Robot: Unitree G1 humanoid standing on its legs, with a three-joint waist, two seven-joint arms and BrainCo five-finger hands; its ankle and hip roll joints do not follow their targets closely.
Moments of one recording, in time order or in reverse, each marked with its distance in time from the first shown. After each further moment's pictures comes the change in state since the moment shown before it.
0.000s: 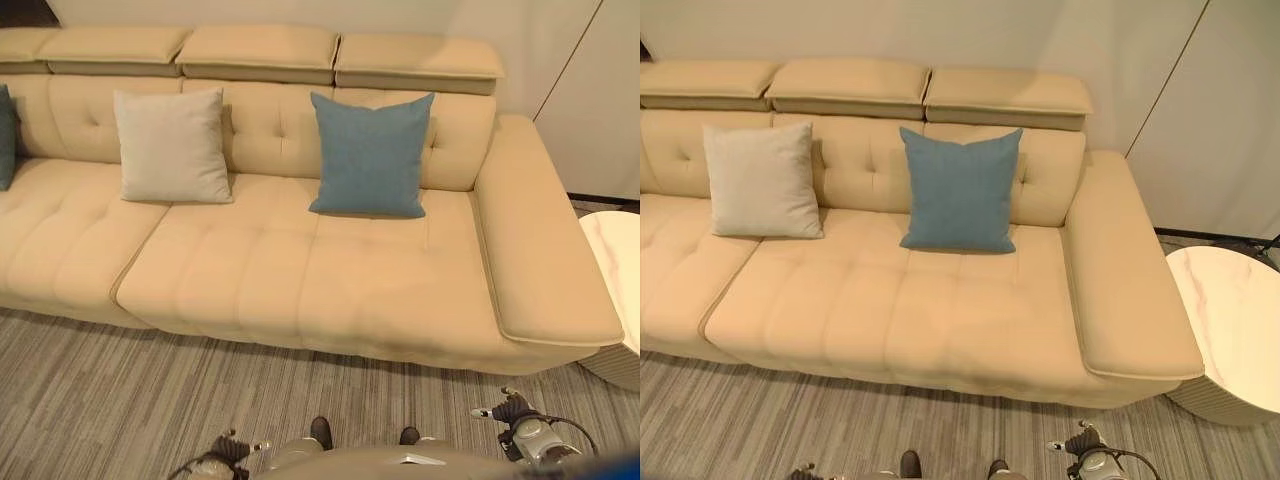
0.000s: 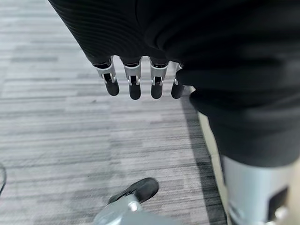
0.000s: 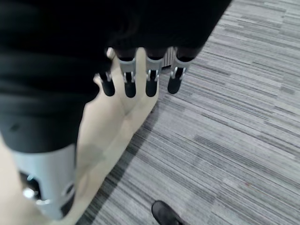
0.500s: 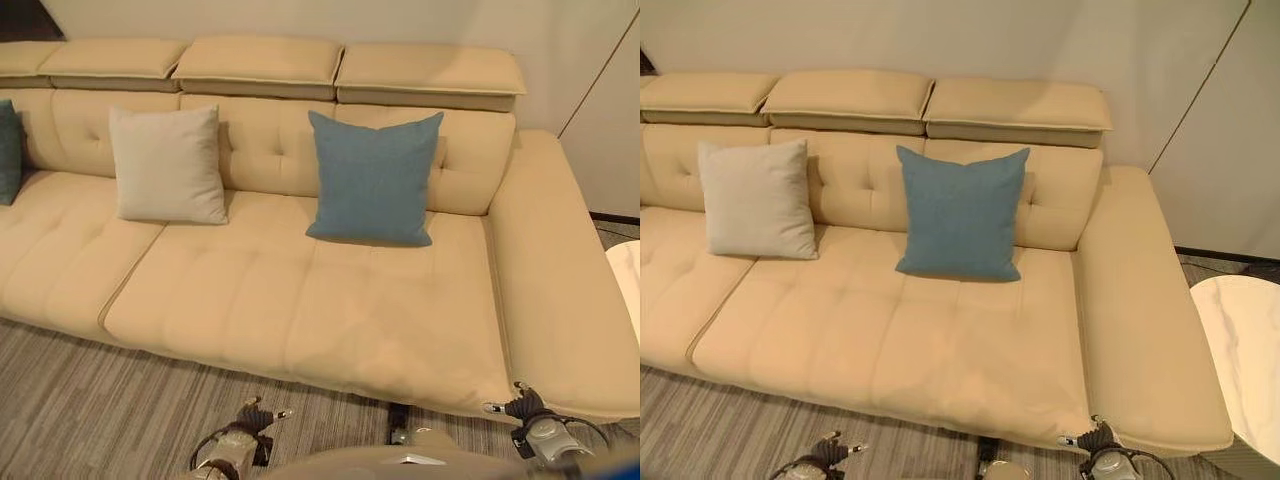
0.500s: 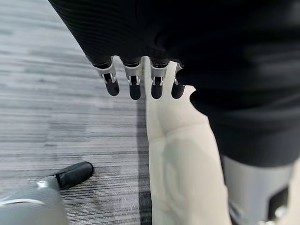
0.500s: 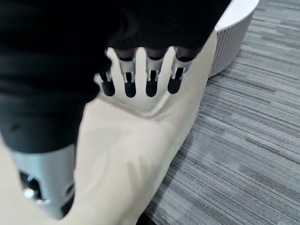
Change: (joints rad) left arm -0.139 -0.062 -0.010 -0.011 -0.007 -0.025 0.003; right arm 0.012 -0.024 -0.027 -0.037 0.019 -0.035 -0.010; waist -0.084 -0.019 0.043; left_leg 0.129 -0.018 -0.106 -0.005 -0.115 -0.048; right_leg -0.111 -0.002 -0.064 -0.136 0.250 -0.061
